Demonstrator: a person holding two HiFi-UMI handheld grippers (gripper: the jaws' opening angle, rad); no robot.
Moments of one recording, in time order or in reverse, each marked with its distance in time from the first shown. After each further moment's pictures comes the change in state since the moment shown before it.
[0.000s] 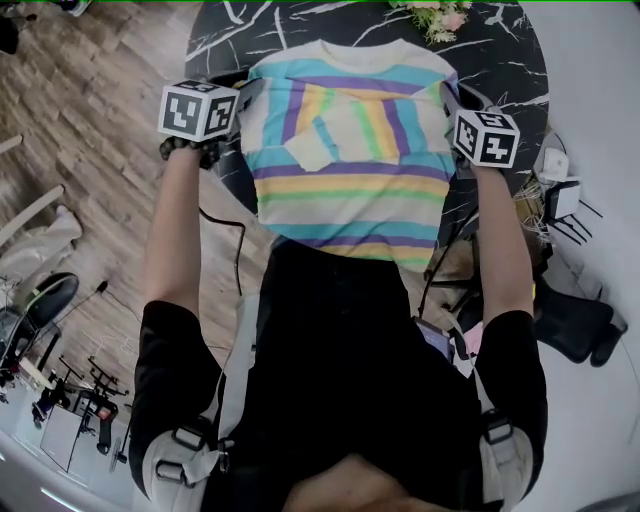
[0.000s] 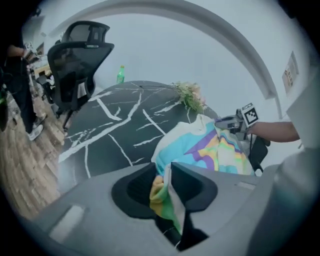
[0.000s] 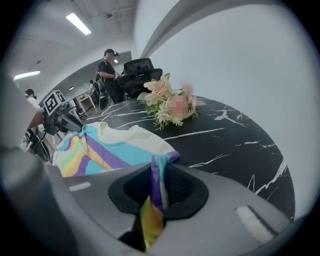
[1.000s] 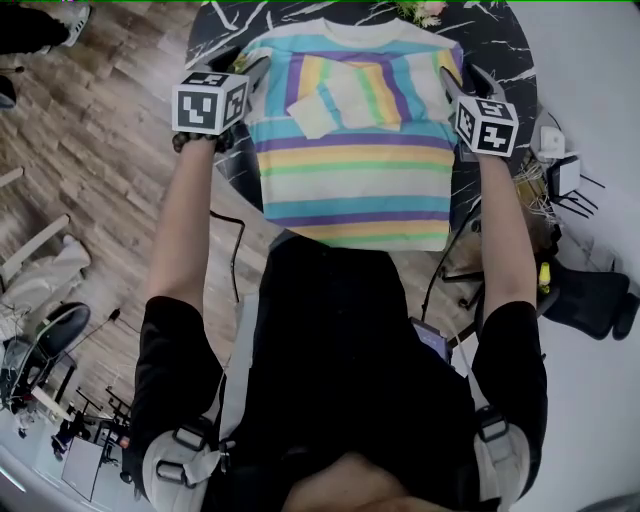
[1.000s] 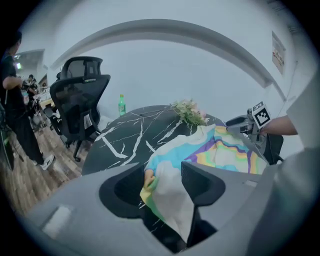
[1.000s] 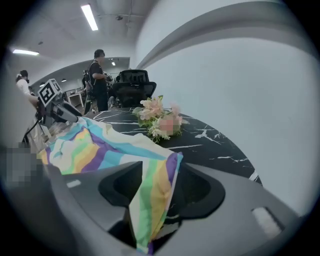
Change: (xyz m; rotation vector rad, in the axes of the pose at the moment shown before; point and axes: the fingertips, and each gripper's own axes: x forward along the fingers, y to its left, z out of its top) left arm -0.021 0.001 0.058 0.164 -0.201 0.146; right arm -0.039 -0.013 0.016 -0.062 -0.137 -0.197
